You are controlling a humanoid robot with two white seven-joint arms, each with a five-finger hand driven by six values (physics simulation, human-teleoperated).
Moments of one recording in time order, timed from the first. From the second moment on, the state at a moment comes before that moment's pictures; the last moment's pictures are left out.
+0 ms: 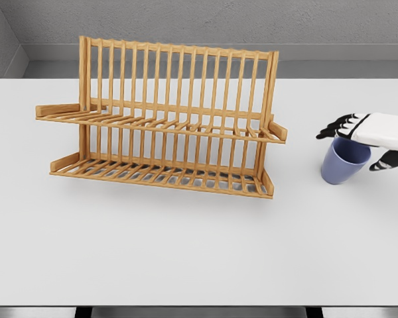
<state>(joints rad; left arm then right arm) -0.02 0.00 -0.08 0.00 0.13 0.08 0.44 -0.47 -1.05 0.44 -1.52 0.22 -0.61 0.61</state>
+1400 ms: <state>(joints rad) -0.02 0.00 -0.08 0.00 0.13 0.08 0.44 -0.54 -1.02 0.54 -1.39 0.22 -0.61 0.61</state>
